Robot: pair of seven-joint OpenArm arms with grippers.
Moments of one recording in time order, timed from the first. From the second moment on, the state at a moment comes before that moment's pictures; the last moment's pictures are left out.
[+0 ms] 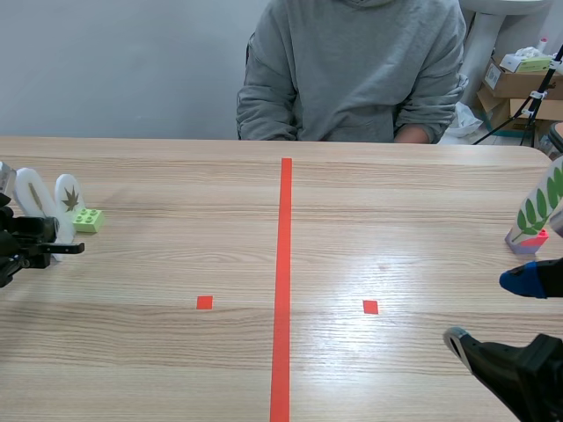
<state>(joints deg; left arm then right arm) -7.9 -18.6 -12.9 51.3 -3.7 -16.9 -5.6 -44.7 26.2 19.3 118.9 20.5 40.4 -19.0</state>
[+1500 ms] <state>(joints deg) 37.6 -23.6 -9.3 114.8 -4.2 -29.4 -7.5 -44.7 26.2 19.3 118.9 20.3 40.4 -20.1</state>
